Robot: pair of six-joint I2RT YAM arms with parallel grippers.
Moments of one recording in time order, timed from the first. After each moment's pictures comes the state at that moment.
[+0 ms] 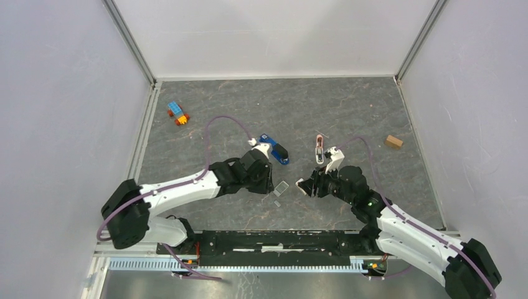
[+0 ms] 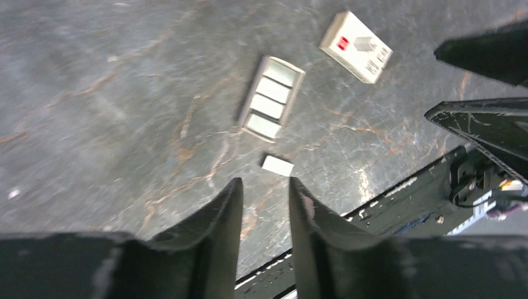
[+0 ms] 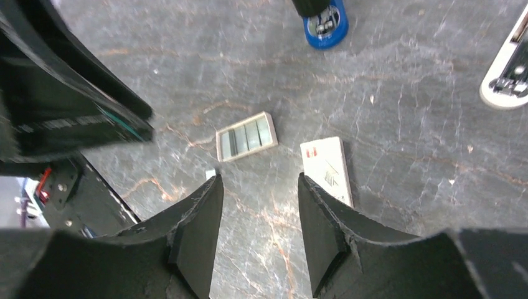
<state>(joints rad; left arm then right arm) -0.97 1.35 0.83 -0.35 -0.06 -0.69 0.69 0.74 0.25 0.12 -0.13 0.50</state>
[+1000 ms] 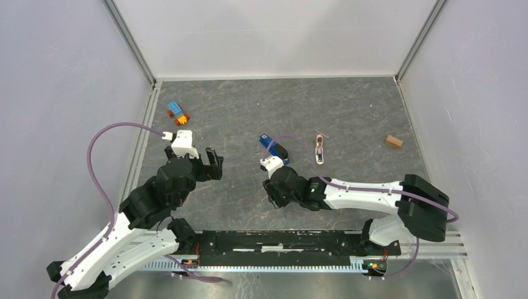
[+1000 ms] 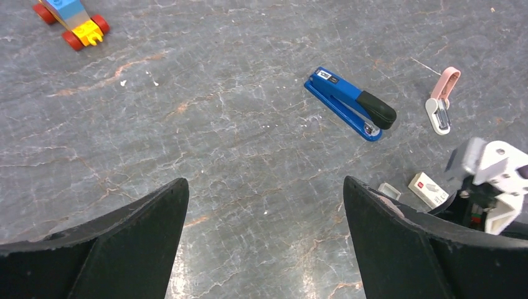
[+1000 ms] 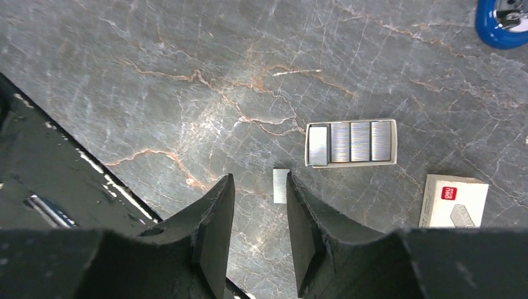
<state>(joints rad) -0.83 0.59 0.84 -0.69 -0.58 -0.44 1.15 1.40 0.77 -0.17 0.19 0.42</state>
